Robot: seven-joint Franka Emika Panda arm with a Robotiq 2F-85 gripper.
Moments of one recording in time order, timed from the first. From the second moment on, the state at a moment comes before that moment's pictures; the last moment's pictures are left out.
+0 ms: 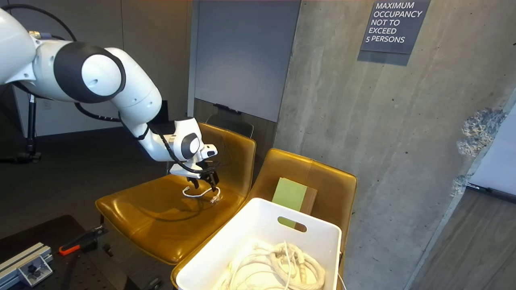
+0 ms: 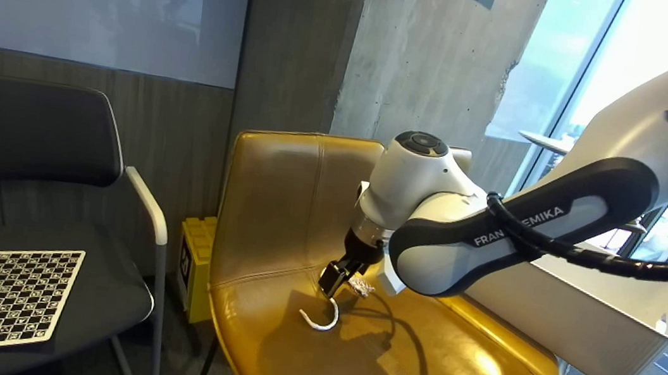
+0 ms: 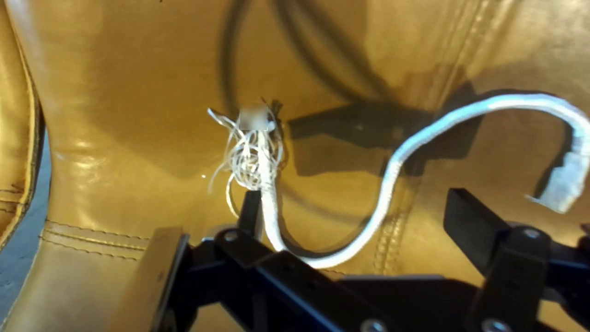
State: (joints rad) arm 0.33 1.05 -0.14 -1.39 -0.25 2.67 0.23
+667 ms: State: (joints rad) arm 0.32 1.17 -0.16 -1.26 -0.24 2.62 0.23
